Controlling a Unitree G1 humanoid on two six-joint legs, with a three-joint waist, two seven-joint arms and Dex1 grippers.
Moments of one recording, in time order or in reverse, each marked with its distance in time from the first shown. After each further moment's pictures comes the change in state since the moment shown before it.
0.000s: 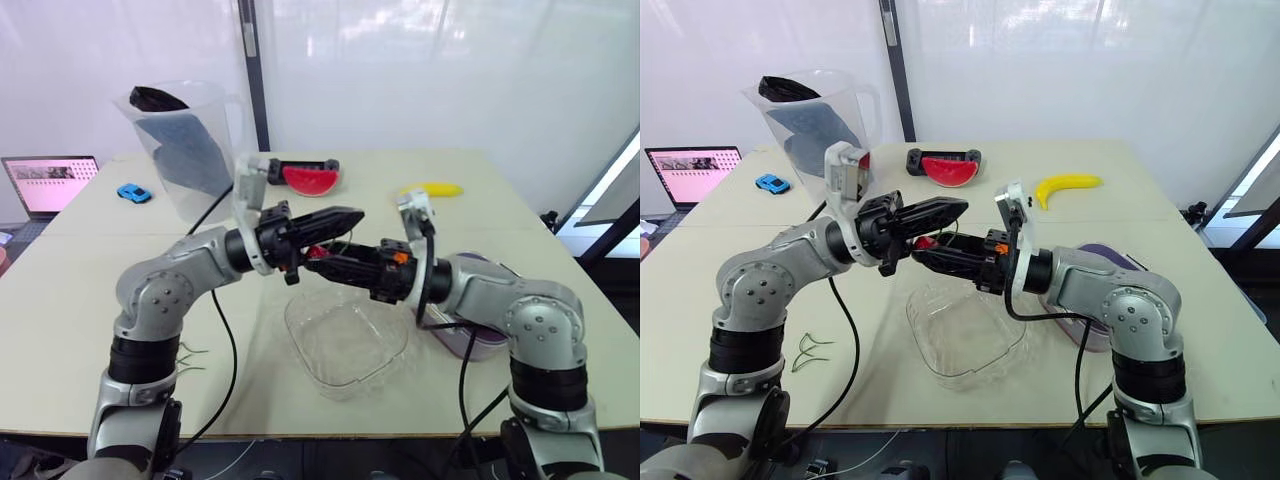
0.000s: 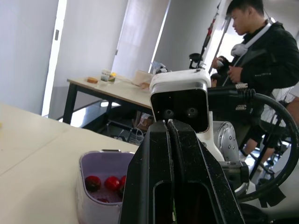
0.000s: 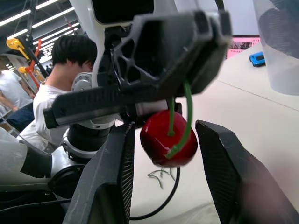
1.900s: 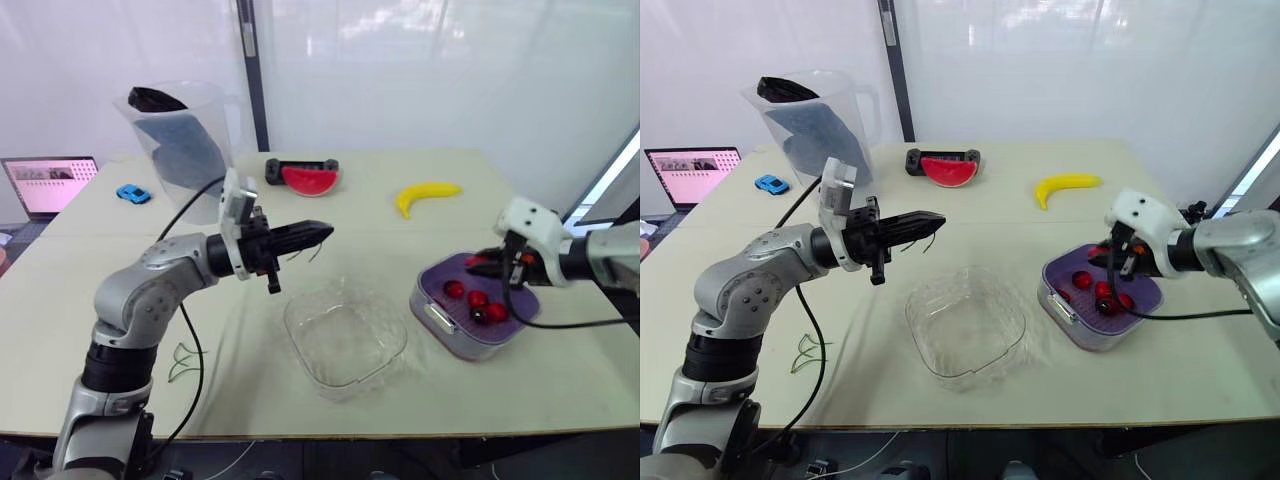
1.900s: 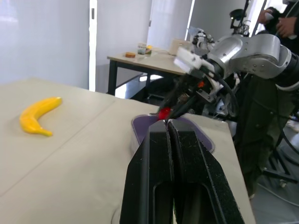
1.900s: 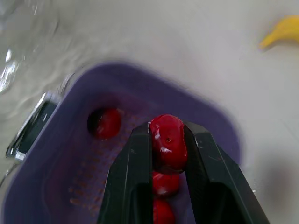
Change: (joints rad) left arm 0.111 0.129 -0.039 0.006 0.224 -0.152 -0.112; right arm 0.217 -0.815 0.179 0.271 -0.719 -0.391 0.484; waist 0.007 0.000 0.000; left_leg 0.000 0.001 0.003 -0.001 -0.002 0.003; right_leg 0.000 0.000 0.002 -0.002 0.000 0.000
